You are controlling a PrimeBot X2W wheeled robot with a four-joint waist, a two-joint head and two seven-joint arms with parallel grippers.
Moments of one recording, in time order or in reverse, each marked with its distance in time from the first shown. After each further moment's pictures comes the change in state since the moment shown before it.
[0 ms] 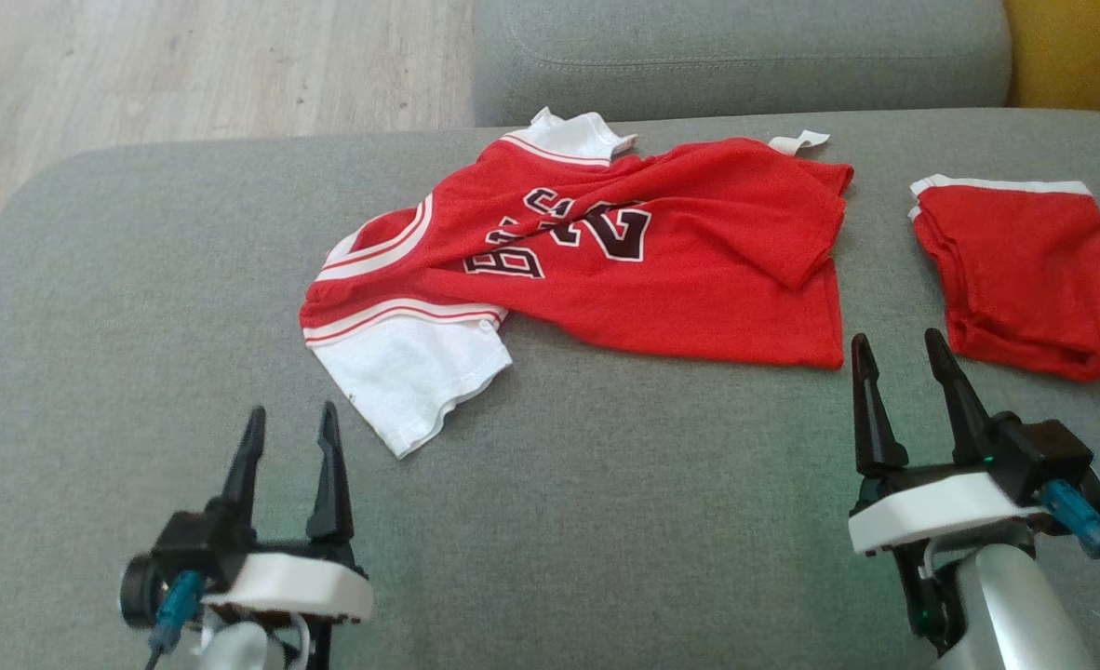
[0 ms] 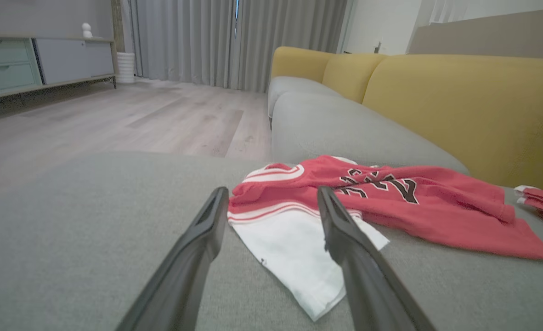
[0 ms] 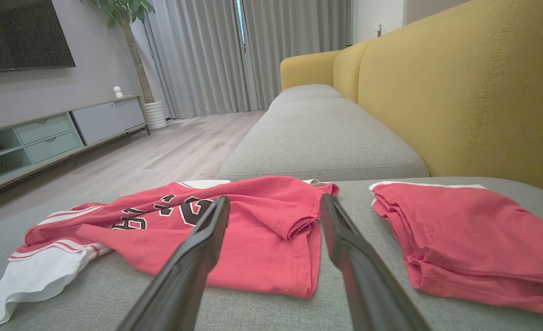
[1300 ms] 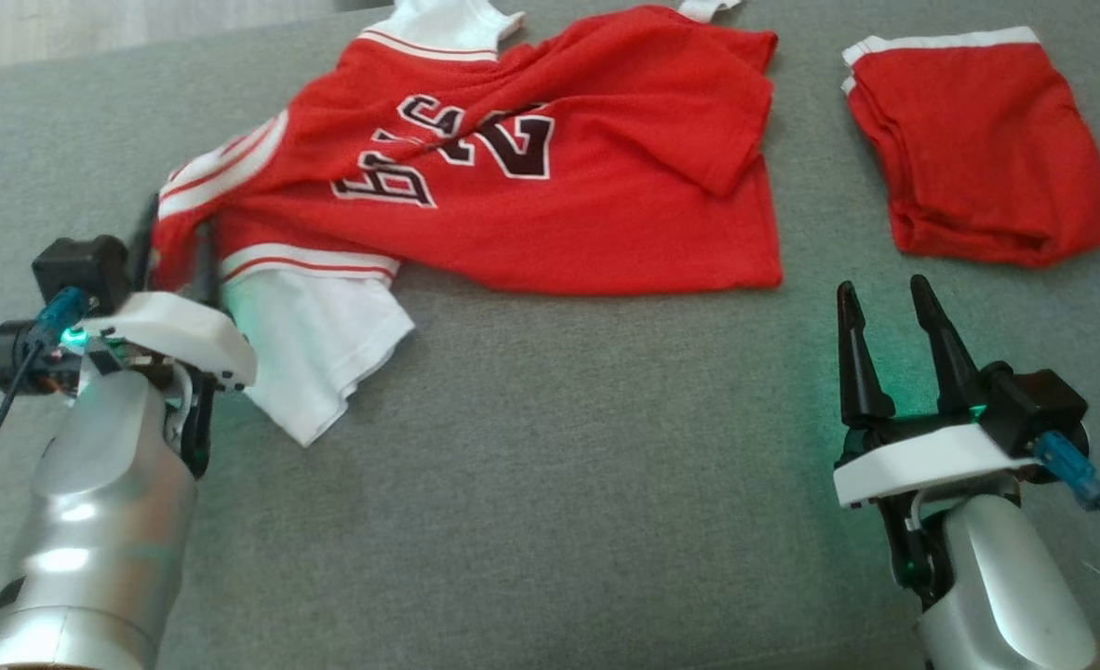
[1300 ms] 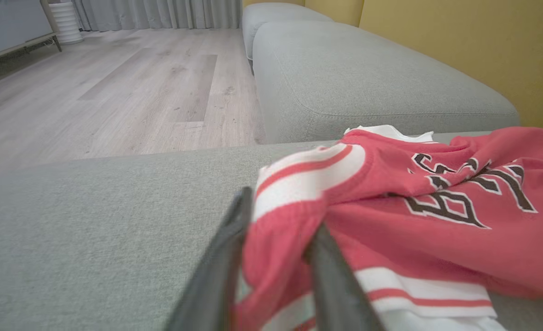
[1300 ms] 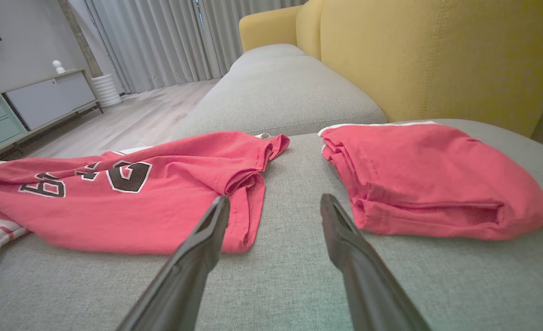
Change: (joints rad) left arm -0.662 0.152 -0.080 0.686 -0.093 -0.081 0.008; right arm -0.089 0.000 0.035 0.018 0.038 0.000 0.000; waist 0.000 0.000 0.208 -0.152
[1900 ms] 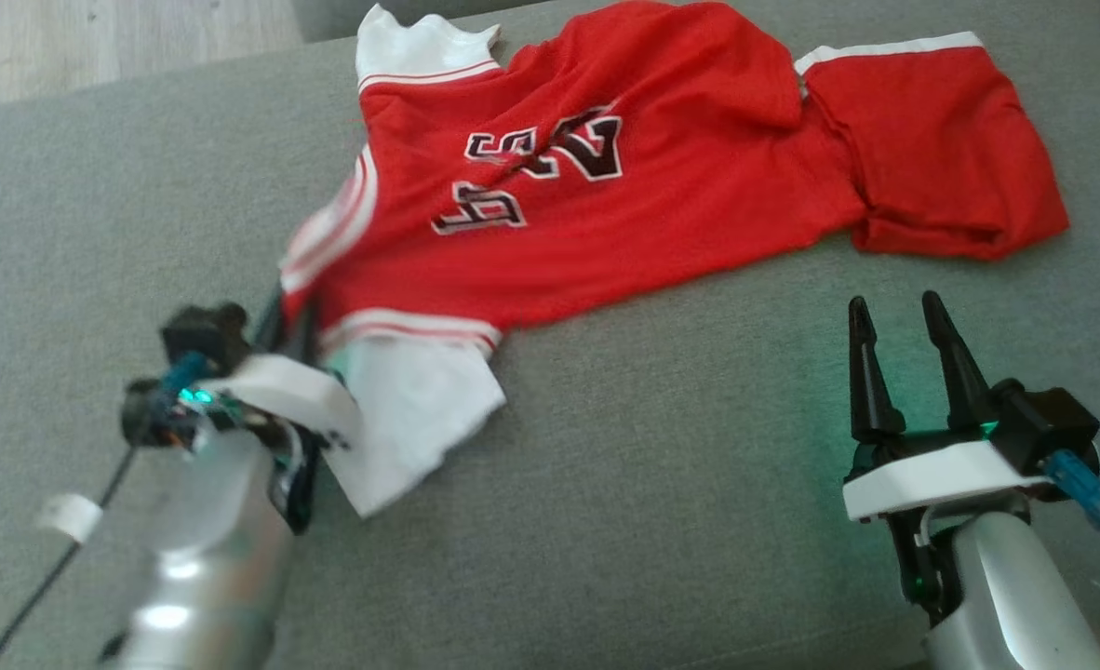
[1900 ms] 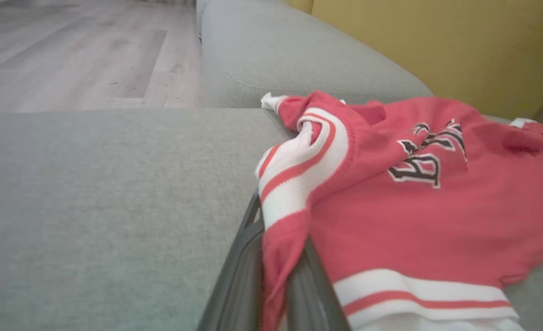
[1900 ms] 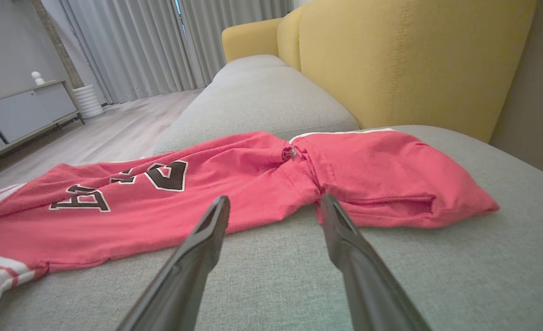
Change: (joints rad) left arm 0.141 -0.132 -0.016 -0.101 0.000 0.016 0.013; right arm 0.039 0.000 -0.019 -0.027 0.002 0.000 0.000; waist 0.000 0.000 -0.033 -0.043
